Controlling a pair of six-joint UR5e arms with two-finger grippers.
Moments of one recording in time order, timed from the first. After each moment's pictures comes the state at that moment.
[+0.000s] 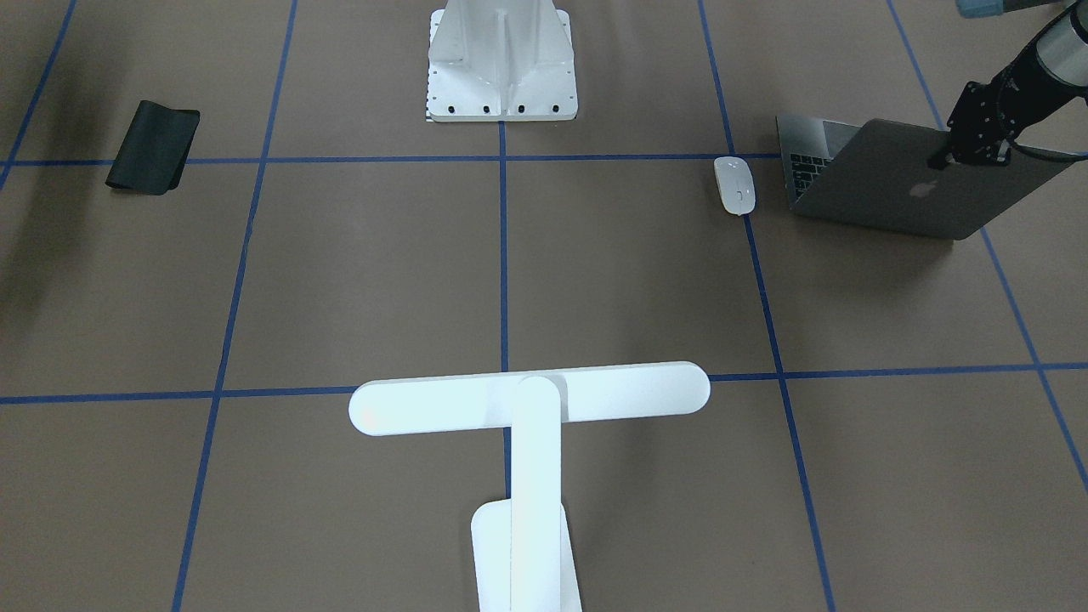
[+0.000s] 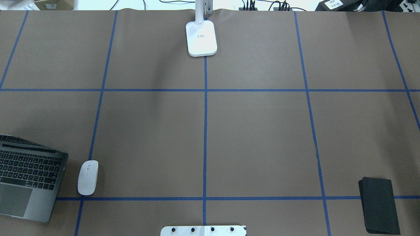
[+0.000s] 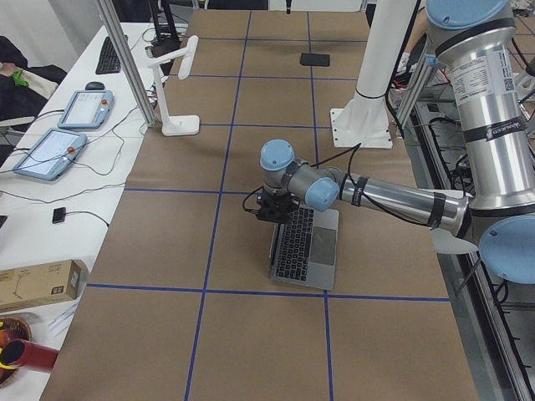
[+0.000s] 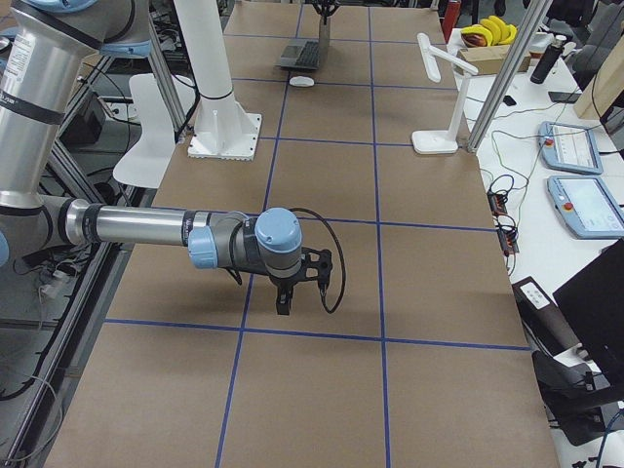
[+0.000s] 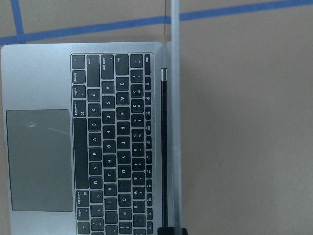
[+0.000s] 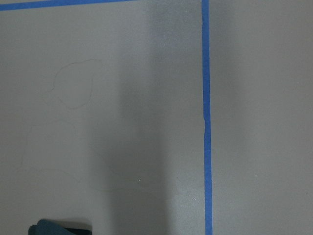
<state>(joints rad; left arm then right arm) -1.14 -1.30 -2.07 -1.84 -2.41 -2.05 1.46 -1.98 1.94 -1.39 2.43 0.21</state>
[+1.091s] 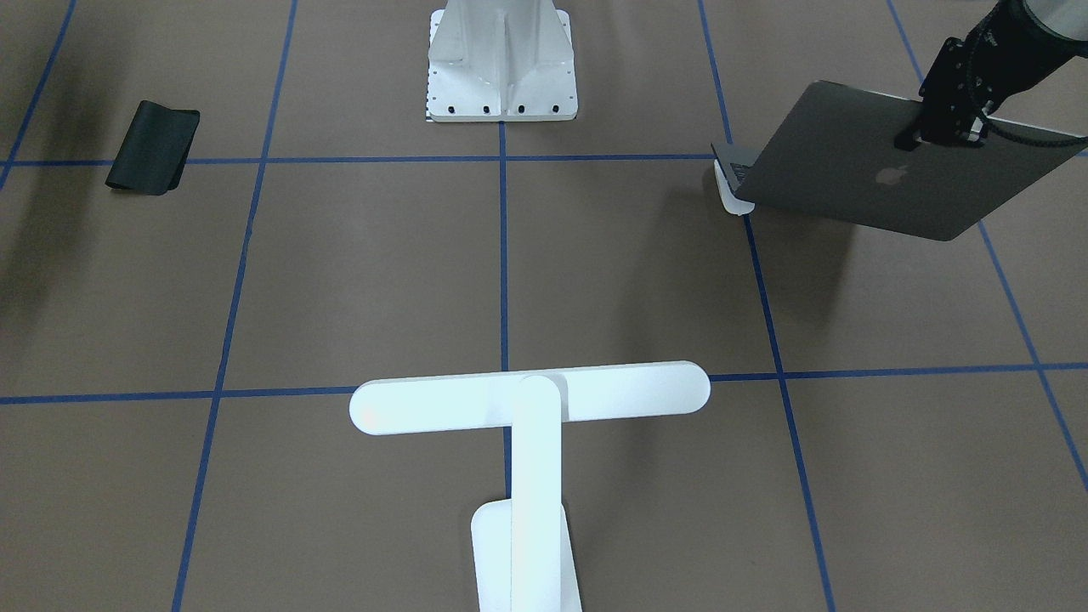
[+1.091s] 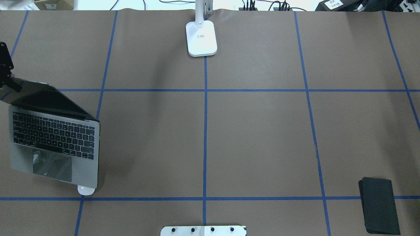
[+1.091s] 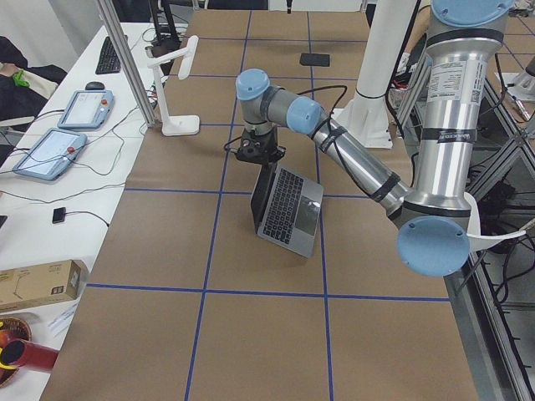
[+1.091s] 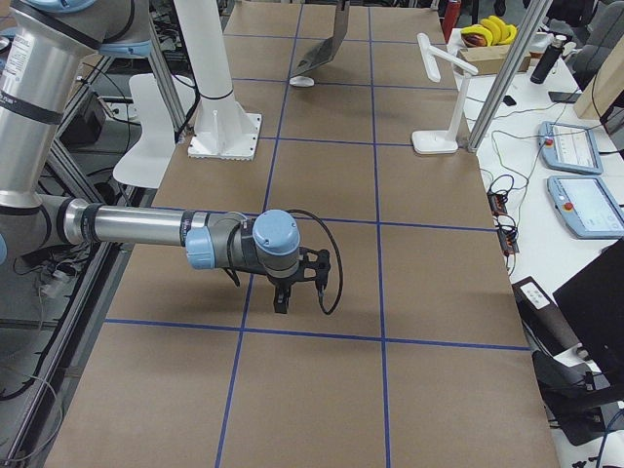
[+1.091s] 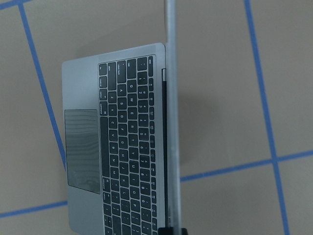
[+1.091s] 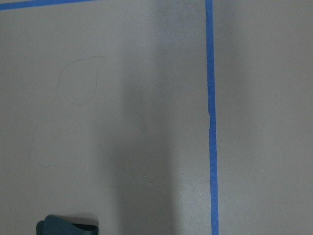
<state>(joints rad) -1.19 -1.92 -2.18 -0.96 -2.41 -1.85 1.47 -1.99 1.94 -1.40 2.46 0.21</state>
